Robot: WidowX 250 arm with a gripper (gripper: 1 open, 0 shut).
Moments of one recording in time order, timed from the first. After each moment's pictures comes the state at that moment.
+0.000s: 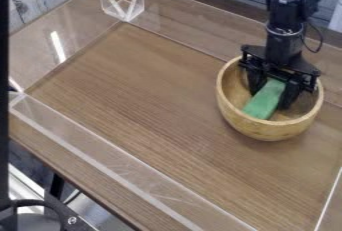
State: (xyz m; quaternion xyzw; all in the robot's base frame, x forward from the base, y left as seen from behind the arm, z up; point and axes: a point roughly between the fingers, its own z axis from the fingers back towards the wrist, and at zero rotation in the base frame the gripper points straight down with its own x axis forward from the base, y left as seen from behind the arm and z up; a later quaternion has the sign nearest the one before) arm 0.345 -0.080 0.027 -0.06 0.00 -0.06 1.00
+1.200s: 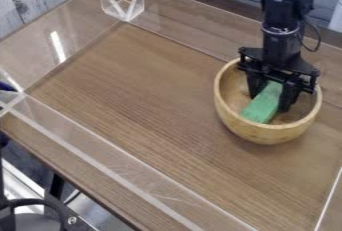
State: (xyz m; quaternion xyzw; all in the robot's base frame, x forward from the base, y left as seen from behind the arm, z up) arm 0.334 -0.073 0.037 -0.07 0.01 -0.06 1.00
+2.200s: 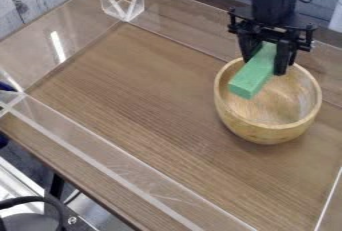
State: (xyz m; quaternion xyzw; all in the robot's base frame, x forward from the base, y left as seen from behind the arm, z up) arm 0.334 -0.045 0.092 -0.09 -0.04 -0.03 0.99
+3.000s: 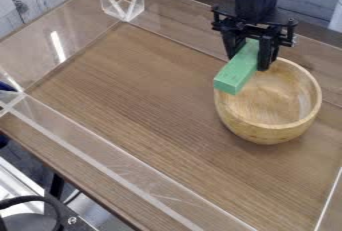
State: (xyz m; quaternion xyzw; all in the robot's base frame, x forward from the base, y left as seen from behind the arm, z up) arm 0.332 -0.026 0.089 -0.08 -0.04 -0.01 1.00
